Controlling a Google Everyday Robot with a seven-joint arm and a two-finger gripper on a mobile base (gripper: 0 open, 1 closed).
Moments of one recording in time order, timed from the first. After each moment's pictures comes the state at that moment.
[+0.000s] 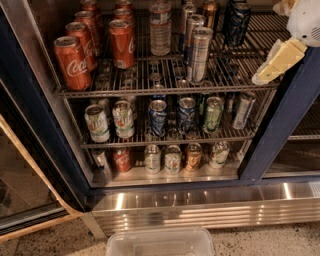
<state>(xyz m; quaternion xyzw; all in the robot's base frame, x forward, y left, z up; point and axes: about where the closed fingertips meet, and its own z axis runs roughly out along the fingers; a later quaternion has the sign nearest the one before) 0.592 -0.239 1.007 -0.56 0.73 -0.05 0.38</state>
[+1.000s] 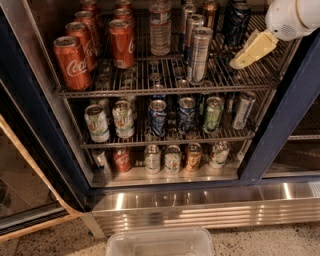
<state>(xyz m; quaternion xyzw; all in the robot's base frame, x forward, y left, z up) 0.653 -0.218 1.015 -0.52 0.71 -0.08 0.46</state>
